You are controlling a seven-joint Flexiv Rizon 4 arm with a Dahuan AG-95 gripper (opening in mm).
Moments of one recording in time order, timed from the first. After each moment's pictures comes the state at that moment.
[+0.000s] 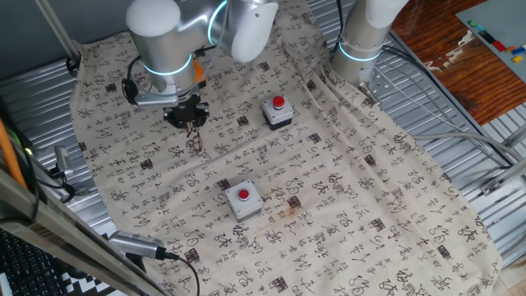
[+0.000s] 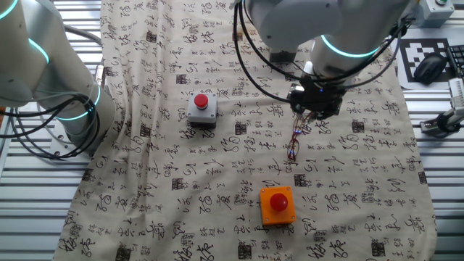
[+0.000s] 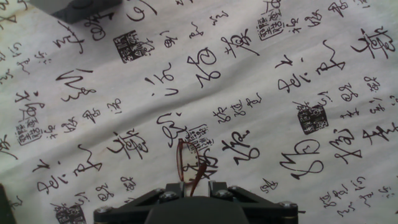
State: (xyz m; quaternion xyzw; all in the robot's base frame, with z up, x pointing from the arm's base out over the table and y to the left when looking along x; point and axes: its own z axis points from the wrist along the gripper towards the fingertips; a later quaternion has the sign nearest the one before) arm 0.539 -0.009 0.073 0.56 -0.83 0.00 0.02
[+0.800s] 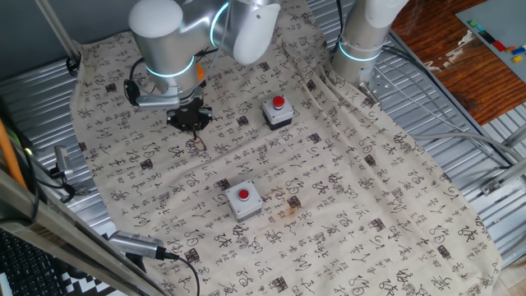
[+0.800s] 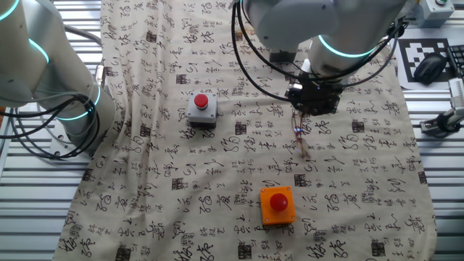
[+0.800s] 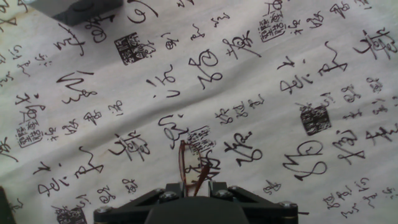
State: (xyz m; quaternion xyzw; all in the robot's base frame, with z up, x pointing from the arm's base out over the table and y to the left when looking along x) arm 0.537 -0.001 0.071 0.55 -0.83 -0.01 0.01
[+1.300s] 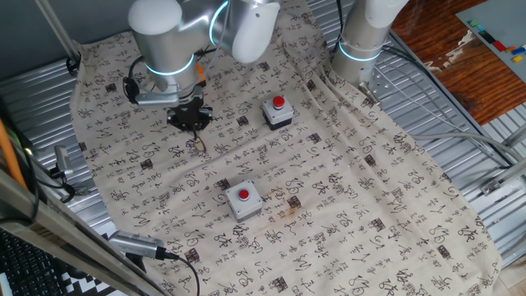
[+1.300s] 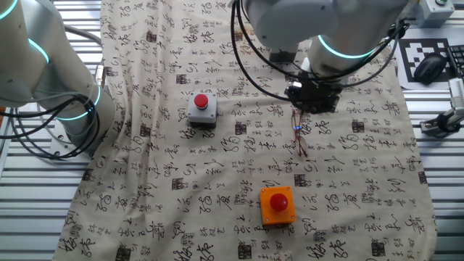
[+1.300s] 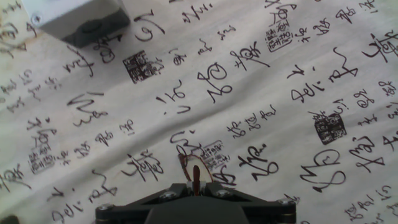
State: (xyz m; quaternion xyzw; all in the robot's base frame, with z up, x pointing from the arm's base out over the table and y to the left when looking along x) arm 0.534 0.009 0.072 0.54 -0.84 -0.02 0.00
